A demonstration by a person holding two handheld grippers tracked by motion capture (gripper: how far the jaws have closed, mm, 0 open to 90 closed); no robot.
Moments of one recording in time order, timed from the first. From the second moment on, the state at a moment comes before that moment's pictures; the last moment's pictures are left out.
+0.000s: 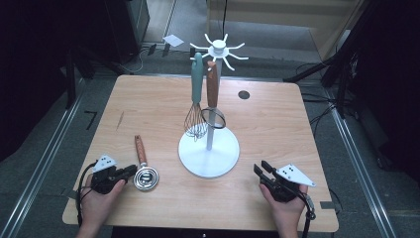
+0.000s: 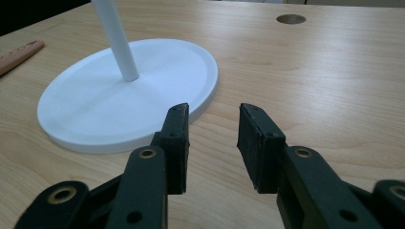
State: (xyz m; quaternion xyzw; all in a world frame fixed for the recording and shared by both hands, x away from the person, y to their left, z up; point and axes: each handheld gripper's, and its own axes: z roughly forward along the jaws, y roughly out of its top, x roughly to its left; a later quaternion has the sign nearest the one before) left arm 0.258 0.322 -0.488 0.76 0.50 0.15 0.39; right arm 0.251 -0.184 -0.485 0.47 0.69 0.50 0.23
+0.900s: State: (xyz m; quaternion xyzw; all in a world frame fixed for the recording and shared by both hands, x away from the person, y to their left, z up) left arm 0.247 0.298 -0.490 0.77 0.48 0.10 0.41; right arm 0.247 -0.165 -0.484 0.44 0.71 0.50 0.22
